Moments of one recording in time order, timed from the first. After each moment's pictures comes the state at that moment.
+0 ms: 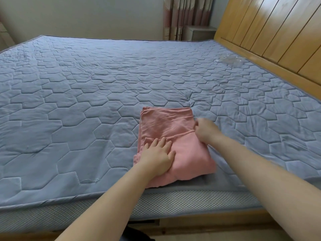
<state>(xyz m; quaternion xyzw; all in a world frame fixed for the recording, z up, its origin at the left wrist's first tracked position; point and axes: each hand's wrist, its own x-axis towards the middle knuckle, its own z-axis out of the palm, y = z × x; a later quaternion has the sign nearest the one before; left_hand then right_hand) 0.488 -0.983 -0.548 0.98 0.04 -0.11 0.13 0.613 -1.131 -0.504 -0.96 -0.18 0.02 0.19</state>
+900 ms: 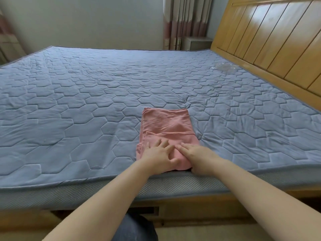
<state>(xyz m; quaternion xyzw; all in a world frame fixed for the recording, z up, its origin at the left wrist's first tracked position) 0.454 -1.002 -0.536 0.99 0.00 -0.09 0.12 0.521 -1.175 -0.532 -0.89 -0.44 0.09 -0.07</state>
